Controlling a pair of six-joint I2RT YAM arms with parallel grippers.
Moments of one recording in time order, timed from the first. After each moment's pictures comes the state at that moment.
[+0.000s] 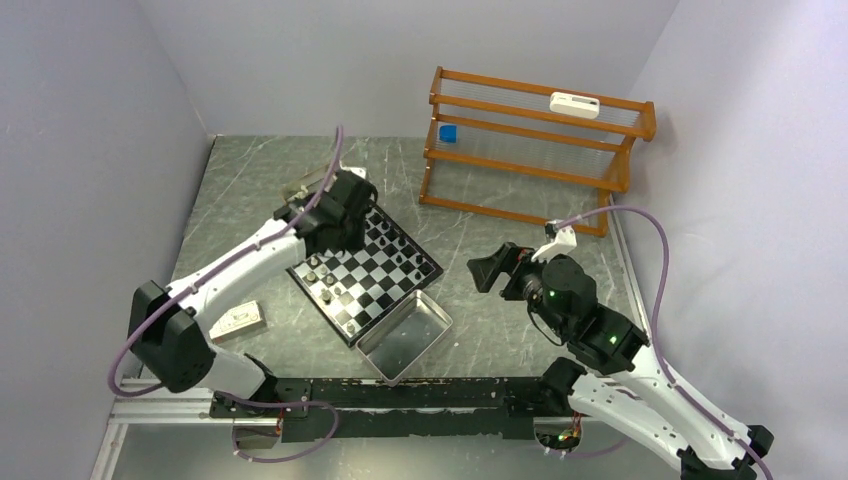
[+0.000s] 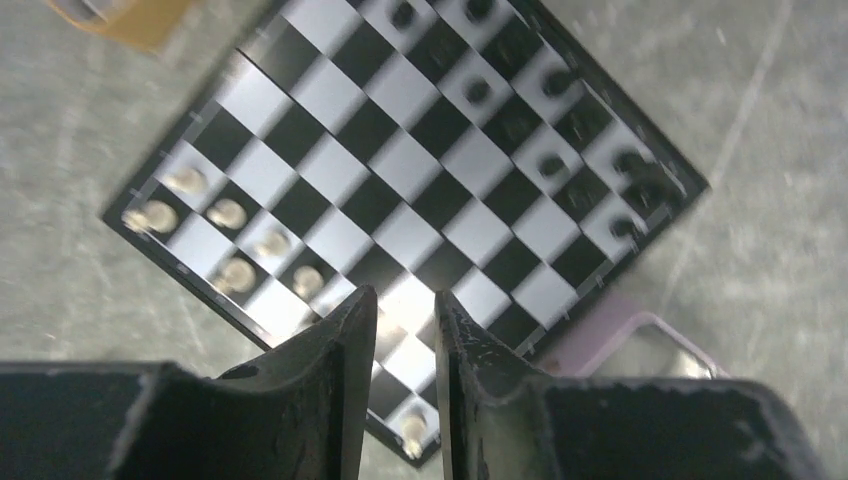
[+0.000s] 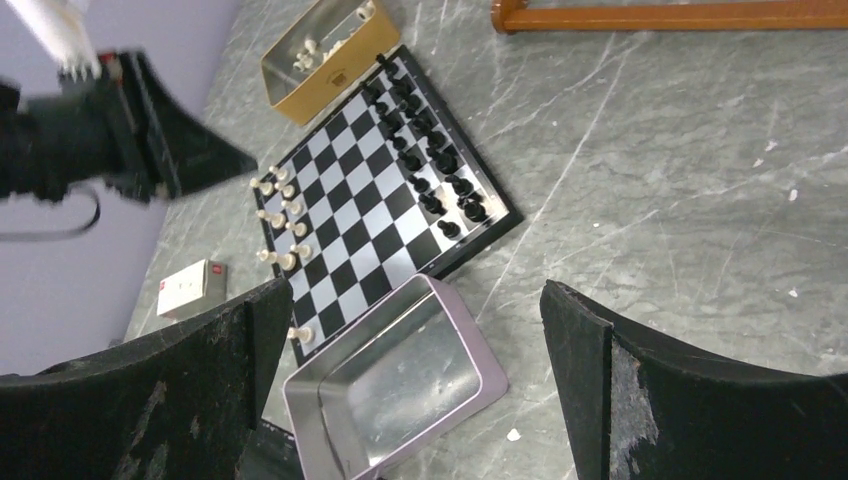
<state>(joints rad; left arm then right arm) -0.74 1.41 1.20 -0.74 -0.35 -0.51 0.81 0.55 0.71 -0.48 0.36 0.68</state>
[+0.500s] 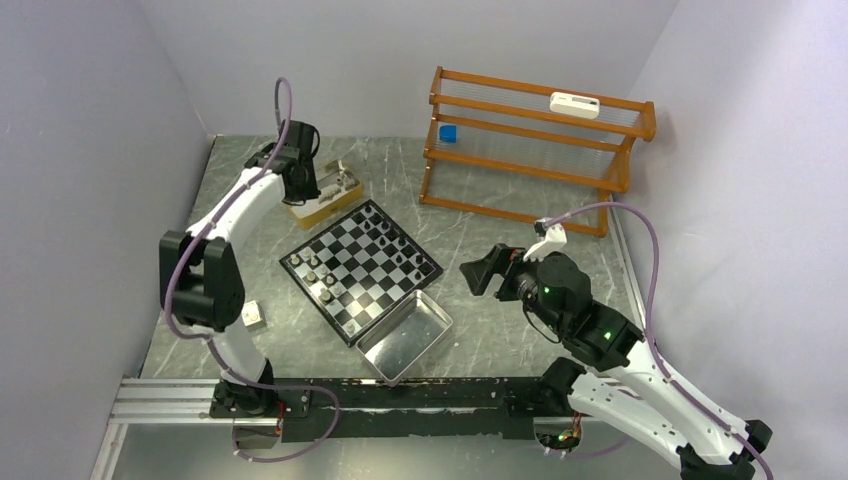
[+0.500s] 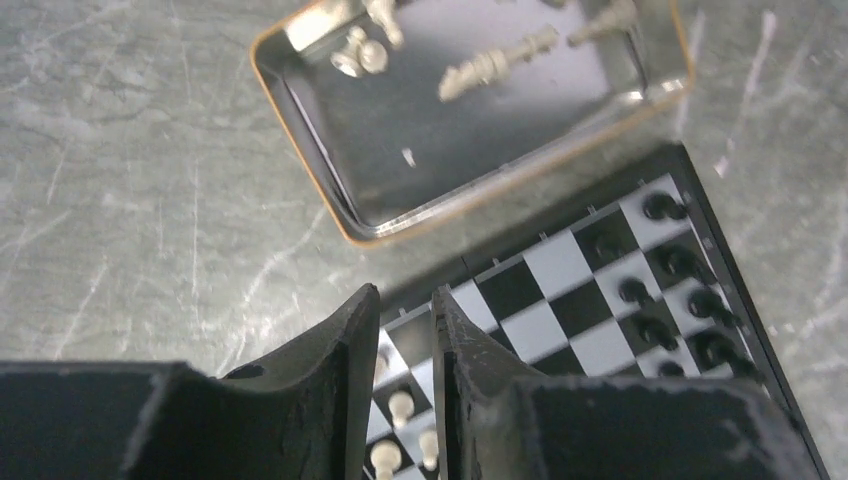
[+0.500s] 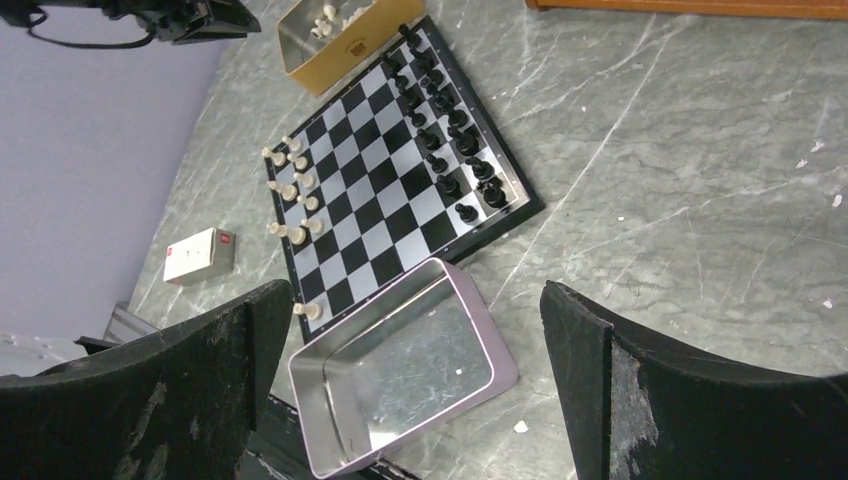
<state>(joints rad) -0.26 1.71 1.44 -0.65 -0.29 -0.35 0.81 0.58 0.71 -0.45 0.28 0.65</state>
